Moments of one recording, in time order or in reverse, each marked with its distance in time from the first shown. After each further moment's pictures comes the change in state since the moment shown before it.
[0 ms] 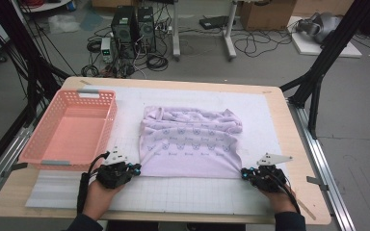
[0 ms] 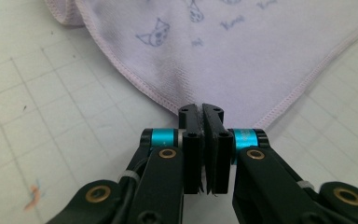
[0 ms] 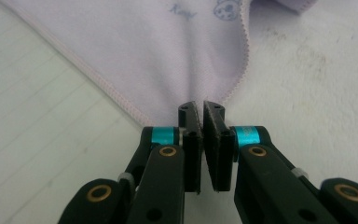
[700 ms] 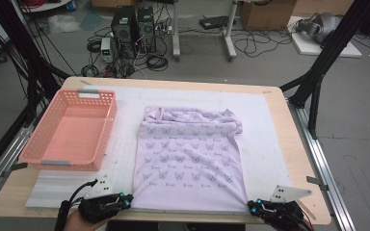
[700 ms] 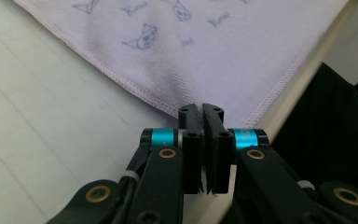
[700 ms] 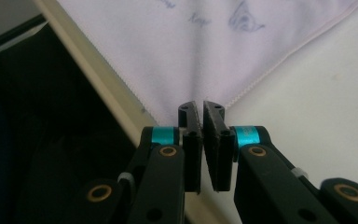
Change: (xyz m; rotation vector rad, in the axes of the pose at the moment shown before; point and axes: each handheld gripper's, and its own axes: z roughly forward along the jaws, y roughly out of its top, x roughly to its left) left arm -0.040 -0.047 -0.053 0.073 -0.162 0.099; right arm 0.053 -0.048 -0.060 0.020 0.155 -0.078
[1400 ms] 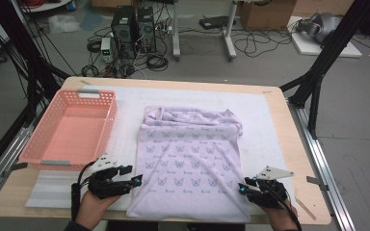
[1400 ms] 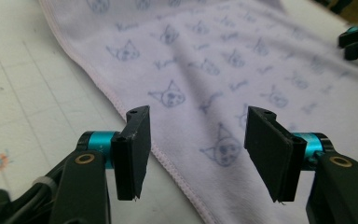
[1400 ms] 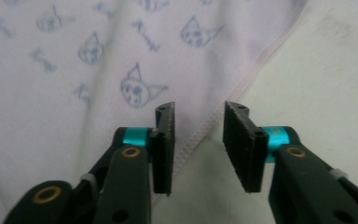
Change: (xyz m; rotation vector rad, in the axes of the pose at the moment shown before) left arm 0.039 0.037 0.038 -0.137 0.115 -0.184; right arm -0.026 0.031 0.044 -0.006 -0.209 0.093
